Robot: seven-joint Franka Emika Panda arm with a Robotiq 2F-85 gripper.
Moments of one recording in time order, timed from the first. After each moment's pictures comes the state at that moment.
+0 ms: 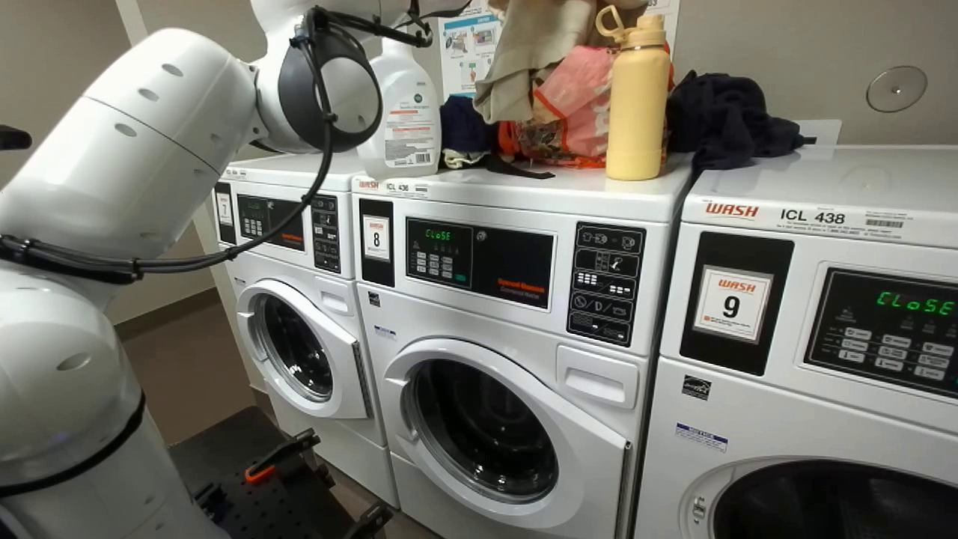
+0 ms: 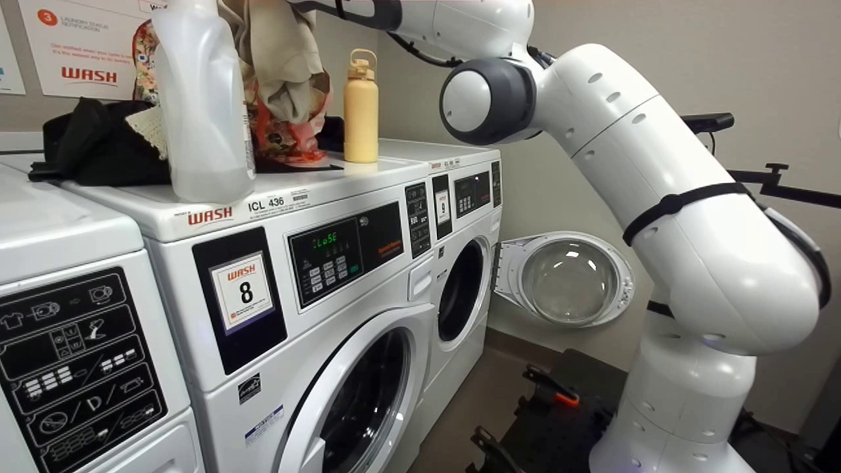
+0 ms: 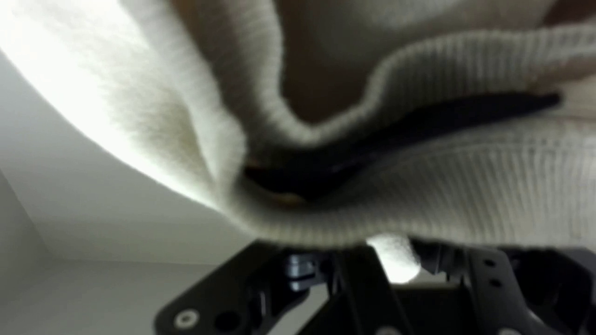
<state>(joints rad) 0.05 0.80 -0.07 -0.40 -0.39 2.87 0.56</state>
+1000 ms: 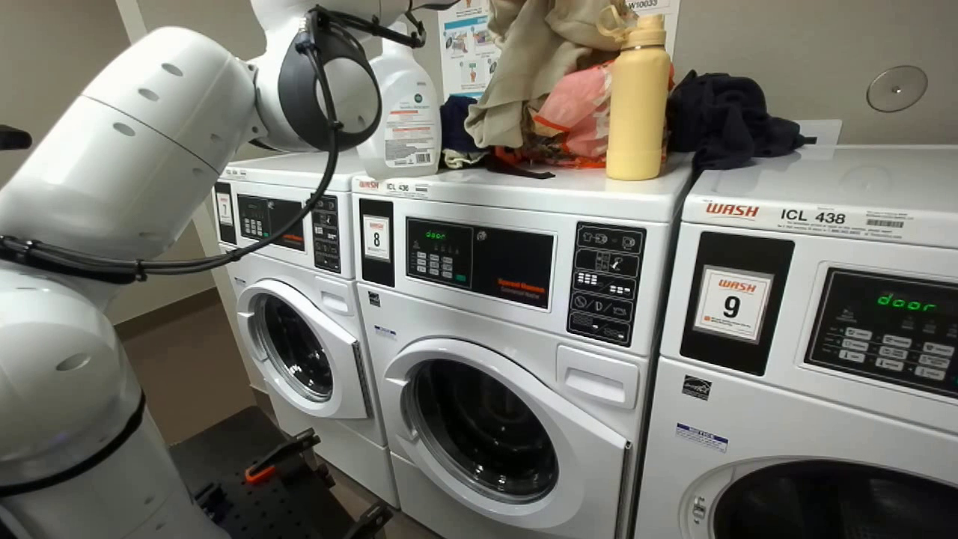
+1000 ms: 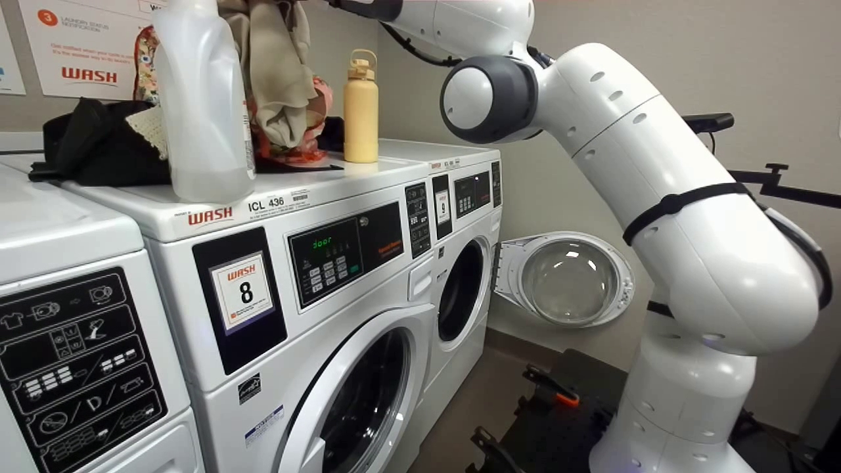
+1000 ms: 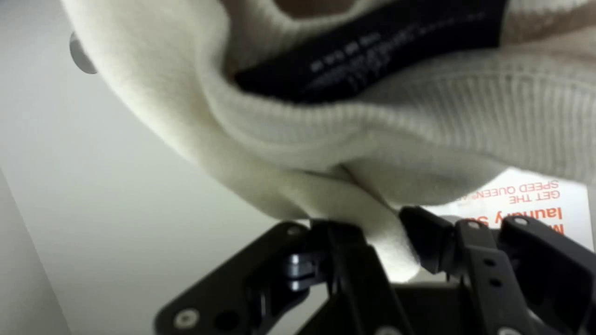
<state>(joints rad) 0.05 0.79 -0.05 -0.41 -0.24 2.62 0.49</state>
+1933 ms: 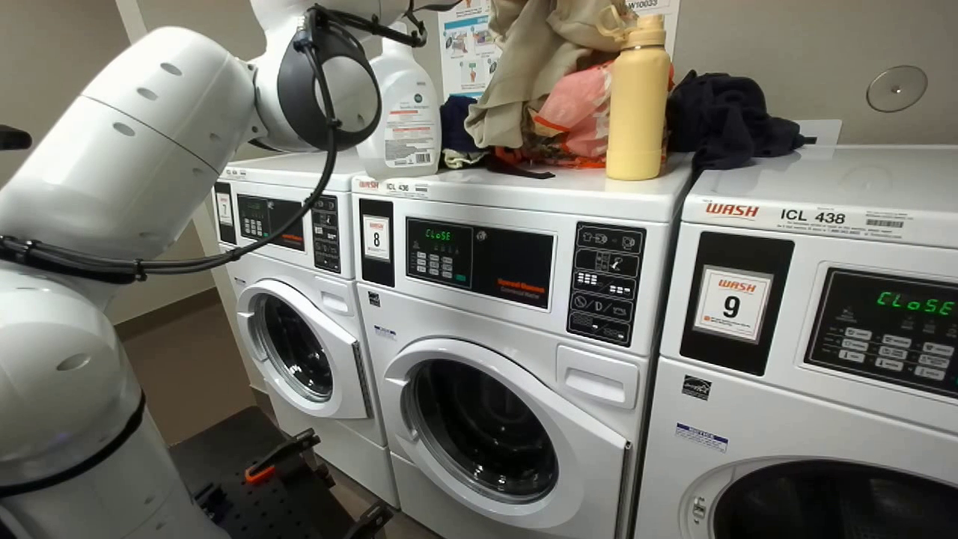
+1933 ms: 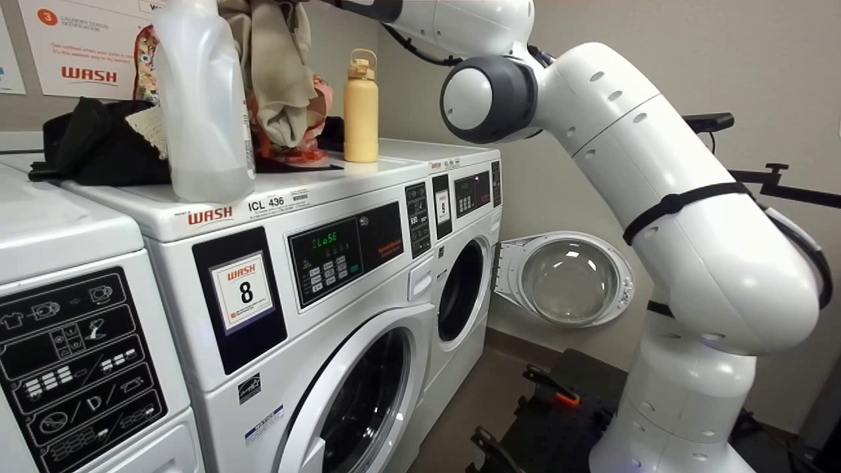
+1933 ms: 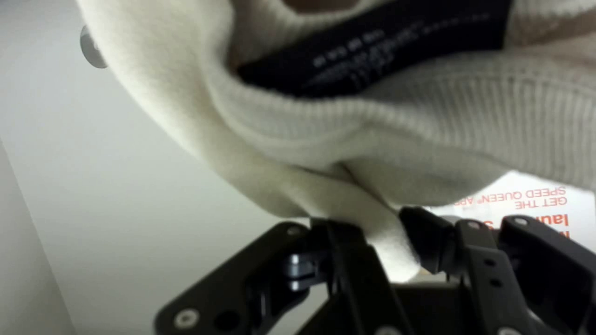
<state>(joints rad) 0.05 0.79 -0.06 -0.41 -0.25 2.61 0.49</state>
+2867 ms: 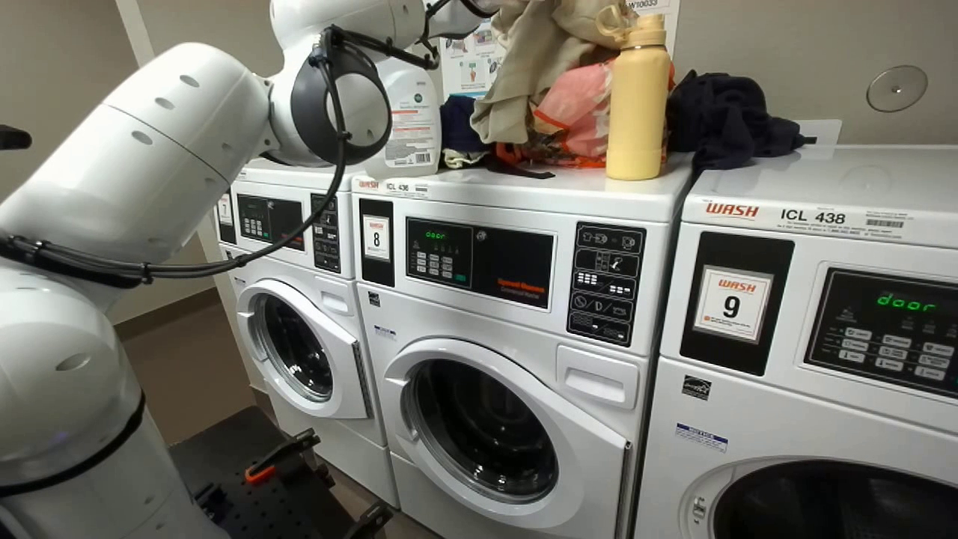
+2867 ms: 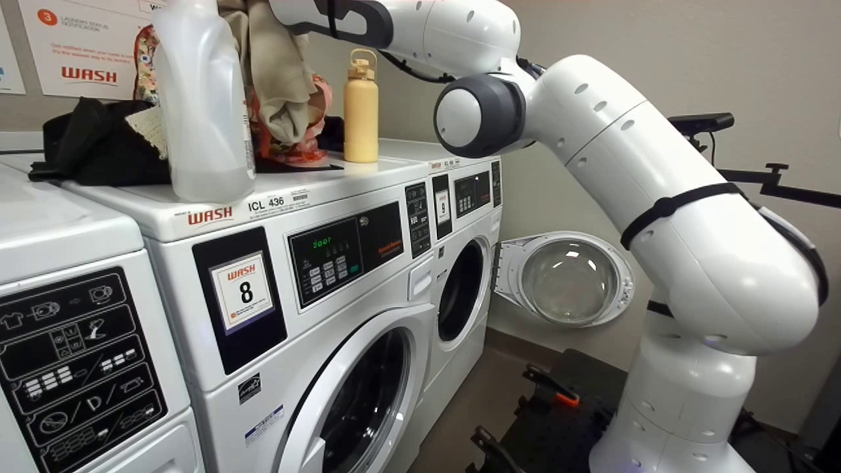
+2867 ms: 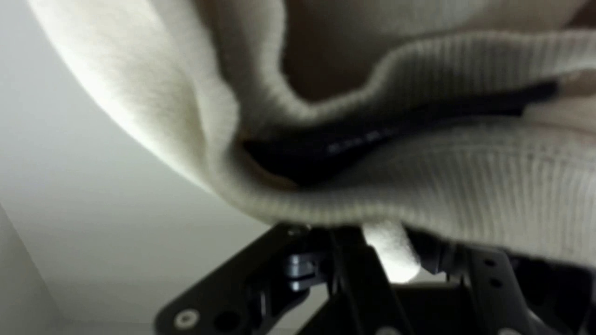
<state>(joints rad) 0.05 0.86 -0.11 -0.41 -0.25 2.85 0.50</state>
